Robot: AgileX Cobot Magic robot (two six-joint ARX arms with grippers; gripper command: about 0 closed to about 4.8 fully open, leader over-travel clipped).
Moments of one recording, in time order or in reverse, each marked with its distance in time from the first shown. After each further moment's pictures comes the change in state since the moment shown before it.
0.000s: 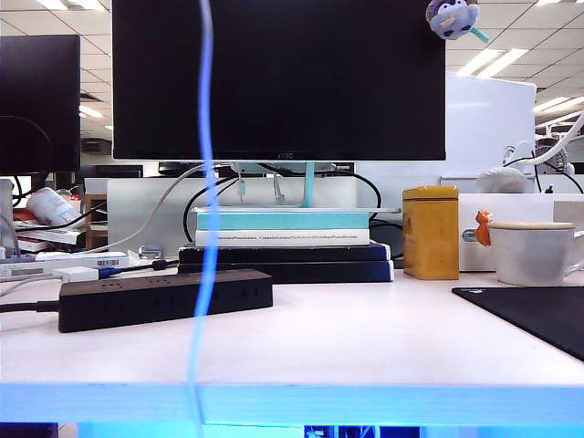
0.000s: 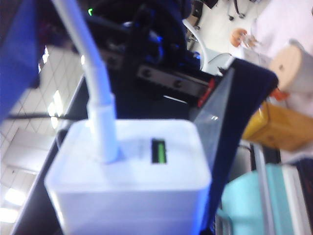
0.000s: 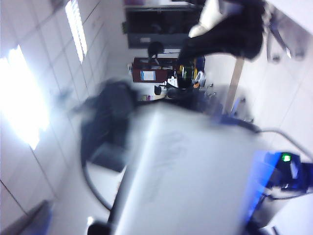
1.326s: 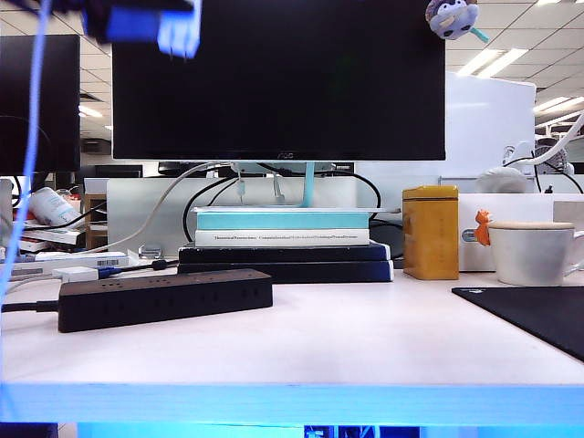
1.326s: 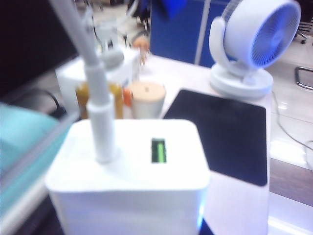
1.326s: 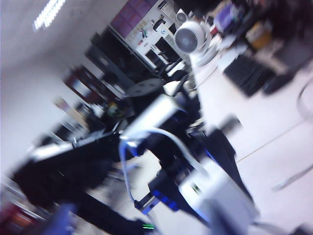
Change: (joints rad) left arm 0.304 0.183 0.002 -0.232 0.524 -0.973; right arm -0.139 -0.001 0.000 0.042 0.058 -0.740
